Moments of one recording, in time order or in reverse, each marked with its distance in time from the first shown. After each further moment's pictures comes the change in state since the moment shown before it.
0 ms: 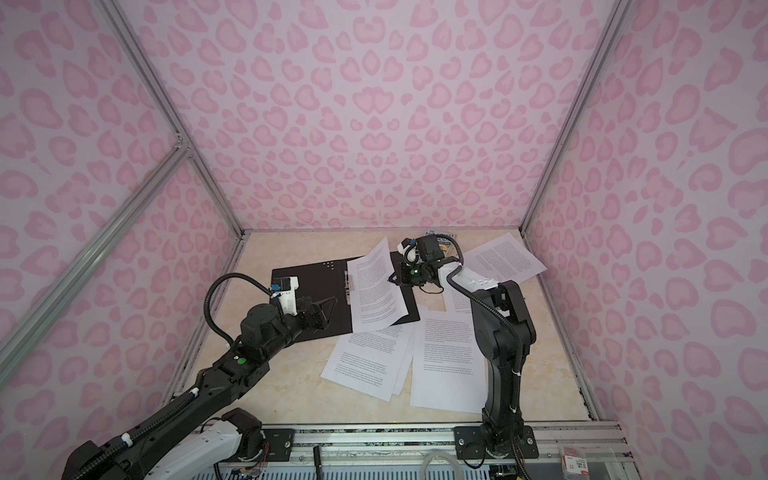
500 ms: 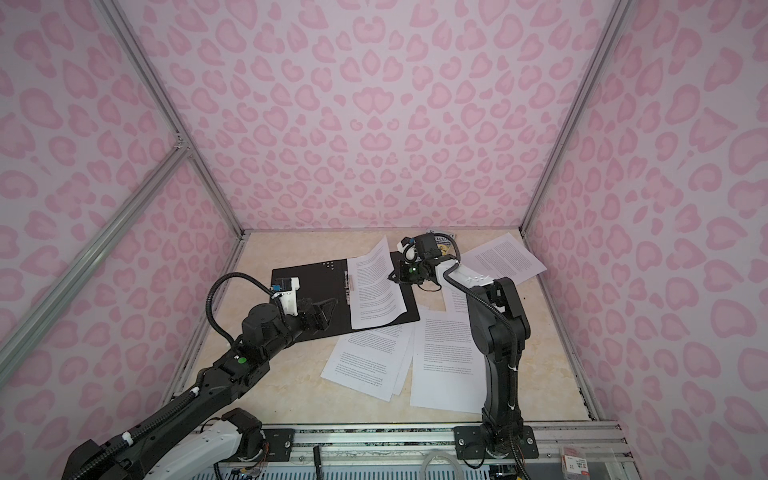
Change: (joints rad) left arm 0.000 0.005 0.002 -0.021 0.000 0.000; right arm -0.001 0.054 0.055 -0.008 0.024 0.010
